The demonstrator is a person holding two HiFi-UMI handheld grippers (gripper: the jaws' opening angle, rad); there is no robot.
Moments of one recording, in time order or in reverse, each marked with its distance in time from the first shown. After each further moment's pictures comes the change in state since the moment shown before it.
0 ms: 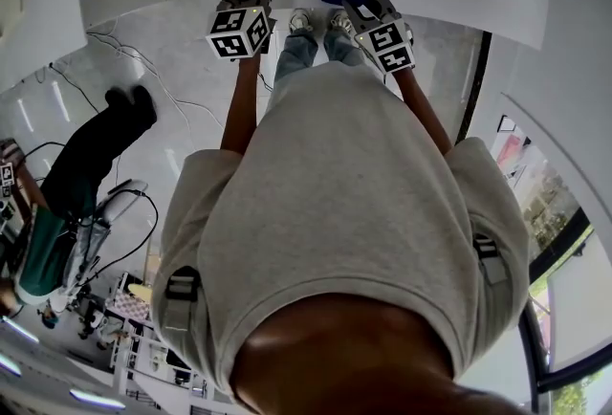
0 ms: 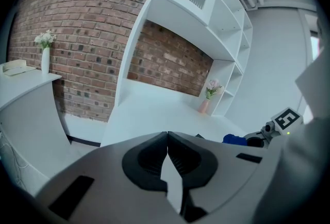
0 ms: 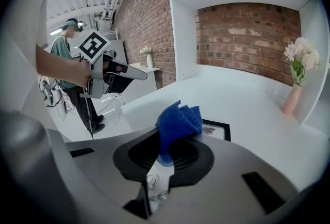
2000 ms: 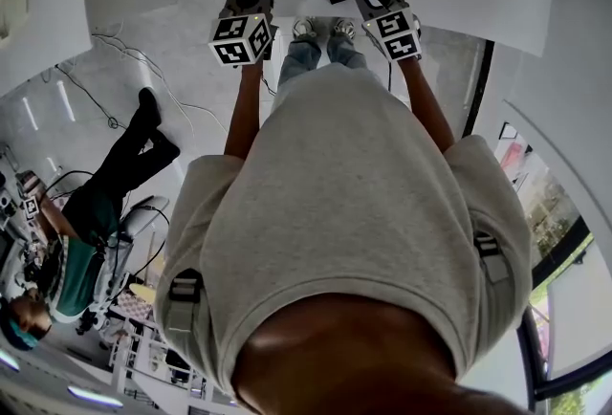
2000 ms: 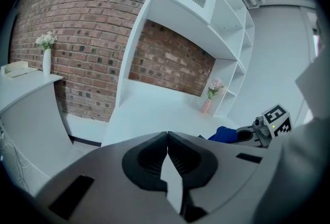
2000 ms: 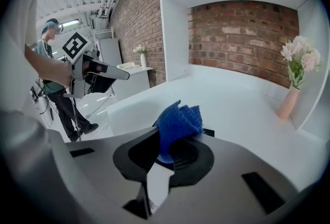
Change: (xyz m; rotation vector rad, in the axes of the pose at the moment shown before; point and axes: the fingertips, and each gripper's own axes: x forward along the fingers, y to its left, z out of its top) left arm 0.005 -0.008 0.003 0.002 0.004 0.023; right arm 0.007 -0.054 0.005 -0.004 -0.001 -0.050
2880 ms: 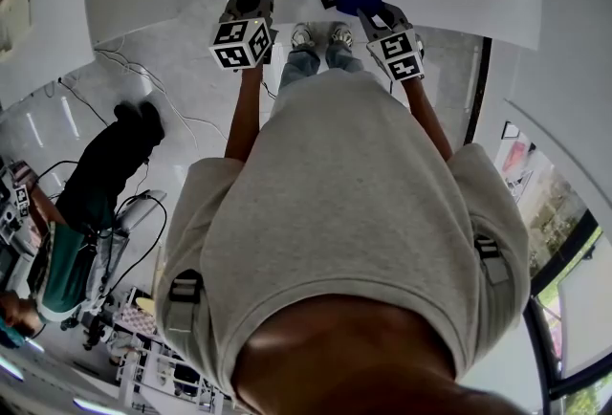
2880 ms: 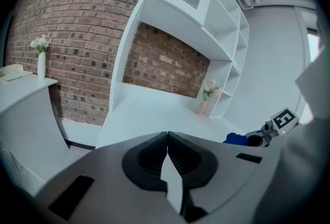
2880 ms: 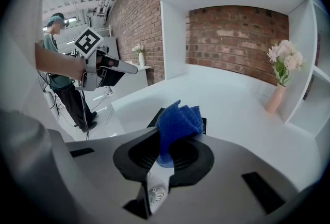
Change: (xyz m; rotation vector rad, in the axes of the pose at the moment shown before) left arm -0.001 -0.008 0.013 0.027 -0.020 -0.034; right arm -0.036 0.013 -0.019 0.013 0.021 -0.040
